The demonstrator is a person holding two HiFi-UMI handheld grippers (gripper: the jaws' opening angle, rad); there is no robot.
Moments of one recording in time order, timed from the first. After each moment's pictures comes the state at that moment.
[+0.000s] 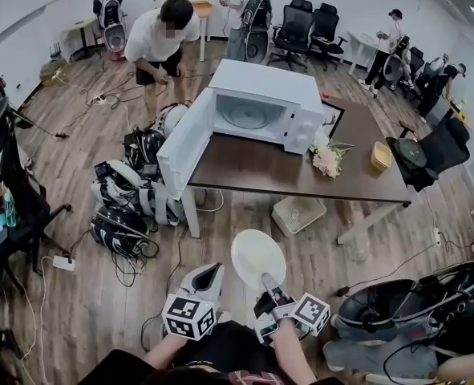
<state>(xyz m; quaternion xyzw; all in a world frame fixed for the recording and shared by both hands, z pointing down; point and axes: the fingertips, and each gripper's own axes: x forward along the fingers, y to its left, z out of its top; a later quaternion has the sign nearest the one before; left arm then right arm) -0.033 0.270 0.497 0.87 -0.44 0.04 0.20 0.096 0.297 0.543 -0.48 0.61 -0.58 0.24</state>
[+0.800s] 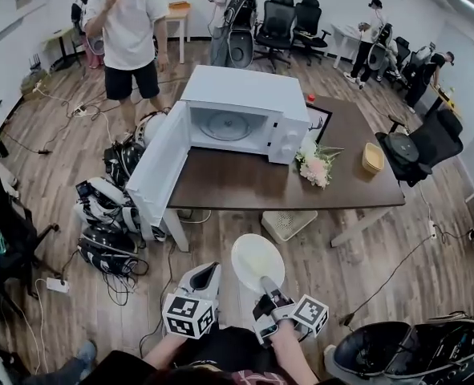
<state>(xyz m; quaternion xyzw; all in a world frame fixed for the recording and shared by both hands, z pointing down) 0.009 0.173 0.516 0.88 -0.42 0.06 0.20 0.140 0.221 0.564 -0.50 0.57 -0.60 0.27</state>
